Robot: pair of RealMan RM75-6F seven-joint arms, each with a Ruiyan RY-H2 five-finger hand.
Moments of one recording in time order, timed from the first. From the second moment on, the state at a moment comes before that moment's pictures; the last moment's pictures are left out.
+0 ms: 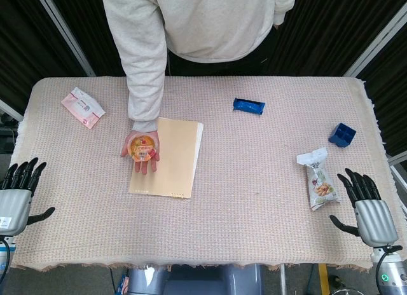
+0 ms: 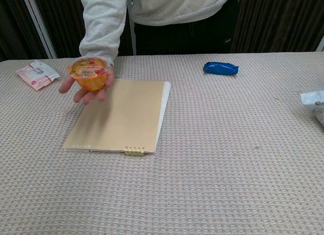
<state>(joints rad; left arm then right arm) -0.12 -1.16 -0.04 -1.64 1.48 1.48 0.21 0.10 -1.14 0.04 -1.58 -1.56 1.49 0.04</state>
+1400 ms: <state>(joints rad) -0.58 -1.02 -0.27 -1.98 0.91 1.06 0.71 0.11 -1.13 0.04 -1.60 -1.55 1.45 0.06</state>
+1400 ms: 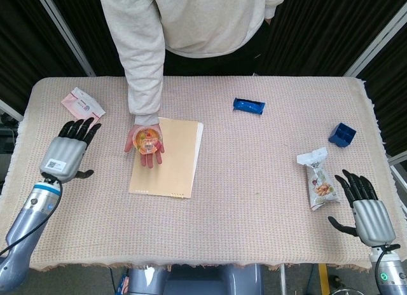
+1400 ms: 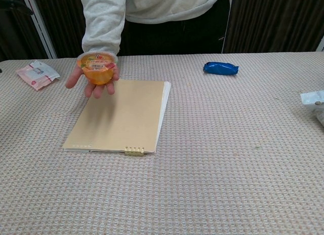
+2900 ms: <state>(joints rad) -1.25 -1.53 -0.33 -1.55 0.08 1.19 1.10 0.10 -1.10 0.03 -1.61 -1.53 1.45 0.12</state>
